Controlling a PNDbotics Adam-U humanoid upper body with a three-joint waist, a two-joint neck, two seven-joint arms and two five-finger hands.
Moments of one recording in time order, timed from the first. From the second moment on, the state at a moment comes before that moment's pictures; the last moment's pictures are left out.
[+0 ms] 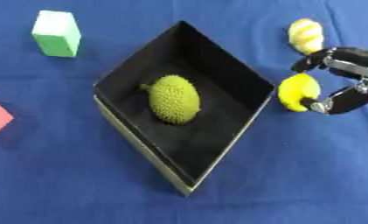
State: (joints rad) left arm -0.32 0.37 0.12 -1.98 0.12 -0.19 0.31; right arm -0.30 -1.13 0.15 -1.81 0.35 0.21 0.41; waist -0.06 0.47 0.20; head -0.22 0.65
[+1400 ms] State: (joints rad) left arm -0.33 0.38 0.11 -1.98 0.13 -0.19 0.30; right arm -0.56 -1.17 0.22 -1.99 0.15 0.00 0.45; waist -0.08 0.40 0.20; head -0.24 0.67
